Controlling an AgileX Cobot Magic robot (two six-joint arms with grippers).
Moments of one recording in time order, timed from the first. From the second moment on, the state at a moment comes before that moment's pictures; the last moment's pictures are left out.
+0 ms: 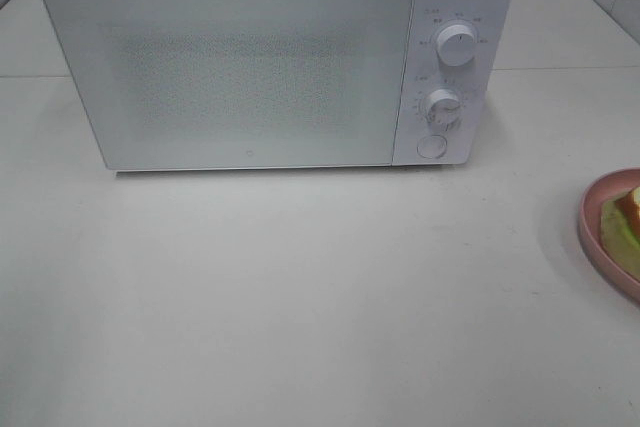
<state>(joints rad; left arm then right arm) -0.07 0.17 -0.50 -0.06 1.04 0.02 0.10 0.00 -0.51 -0.10 1.05 0.07</state>
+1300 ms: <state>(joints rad) -0.02 0.00 -0.50 -0.05 1.04 0.02 0.10 0.00 -0.51 -0.10 1.05 0.07</state>
